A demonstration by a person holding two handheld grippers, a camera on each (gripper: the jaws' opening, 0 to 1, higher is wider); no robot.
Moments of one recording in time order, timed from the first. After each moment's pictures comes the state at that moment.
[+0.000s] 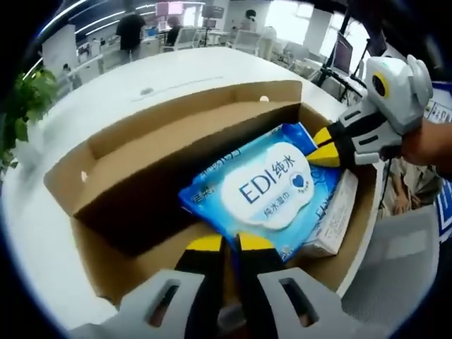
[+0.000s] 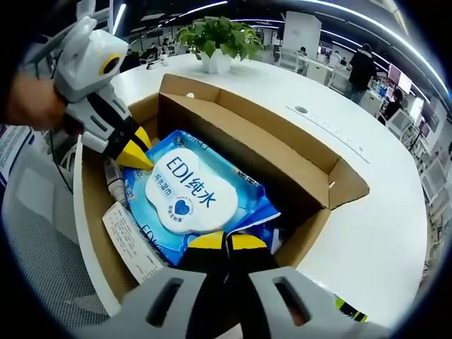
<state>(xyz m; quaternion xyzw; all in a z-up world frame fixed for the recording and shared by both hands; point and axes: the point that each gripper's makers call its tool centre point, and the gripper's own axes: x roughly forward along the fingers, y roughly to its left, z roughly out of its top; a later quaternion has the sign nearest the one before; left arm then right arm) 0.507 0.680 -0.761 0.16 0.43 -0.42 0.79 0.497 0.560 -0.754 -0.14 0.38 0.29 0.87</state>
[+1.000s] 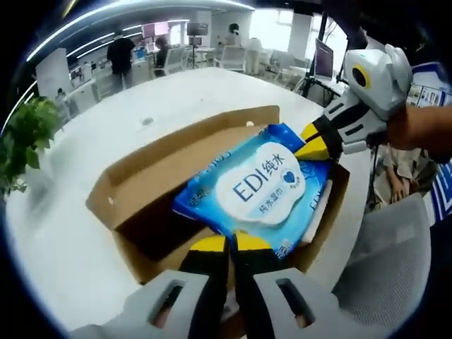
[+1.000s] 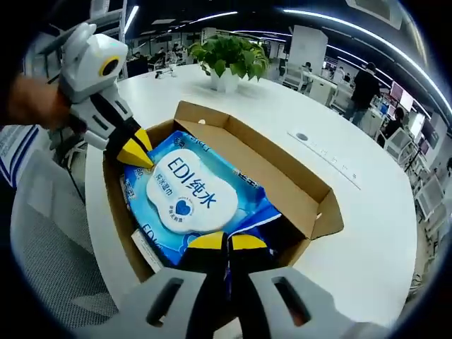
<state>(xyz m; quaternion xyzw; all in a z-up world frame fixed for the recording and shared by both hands) 0.498 0.697 -0.702 0.15 0.38 -0.43 0.81 0.494 0.574 -0.695 -0.15 0.34 0.30 0.88</state>
